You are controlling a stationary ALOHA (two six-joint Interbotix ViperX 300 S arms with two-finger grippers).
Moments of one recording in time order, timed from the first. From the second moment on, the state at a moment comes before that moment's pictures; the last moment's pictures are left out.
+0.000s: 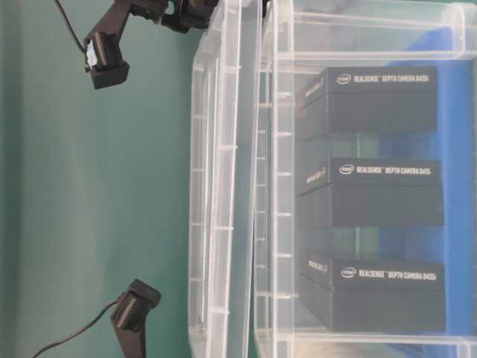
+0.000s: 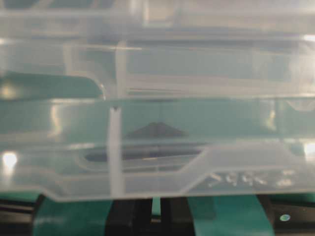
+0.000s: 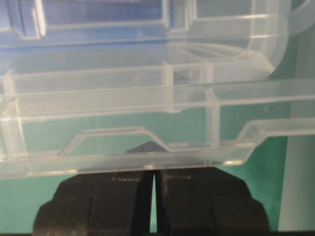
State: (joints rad) left arm 0.48 -0.20 0.45 0.04 1.15 0.39; right arm -0.46 -0.28 0.51 -0.07 0.89 -0.30
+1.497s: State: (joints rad) left arm 0.42 -0.24 0.41 0.04 1.19 0.34; right arm -0.43 -0.31 0.46 -0.08 0.99 -0.26
